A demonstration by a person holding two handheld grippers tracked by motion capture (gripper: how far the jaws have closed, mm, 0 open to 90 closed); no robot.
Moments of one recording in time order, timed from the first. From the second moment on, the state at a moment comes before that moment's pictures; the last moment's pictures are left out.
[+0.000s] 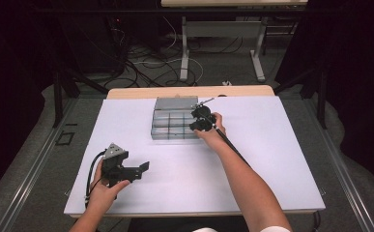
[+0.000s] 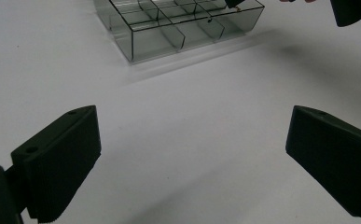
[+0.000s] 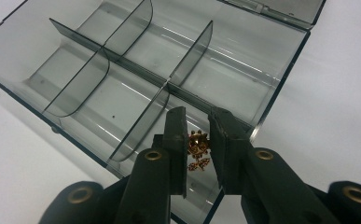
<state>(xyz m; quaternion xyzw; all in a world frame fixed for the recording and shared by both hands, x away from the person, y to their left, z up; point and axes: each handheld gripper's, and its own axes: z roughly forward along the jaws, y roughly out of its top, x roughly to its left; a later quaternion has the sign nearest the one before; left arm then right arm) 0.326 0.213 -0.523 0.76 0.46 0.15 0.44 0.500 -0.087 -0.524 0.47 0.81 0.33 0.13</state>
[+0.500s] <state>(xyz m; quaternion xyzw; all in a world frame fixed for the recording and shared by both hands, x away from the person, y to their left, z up) 0.327 0.213 -0.523 0.76 0.46 0.14 0.44 0.496 -0.090 -0.513 0.46 0.81 0.35 0.13</state>
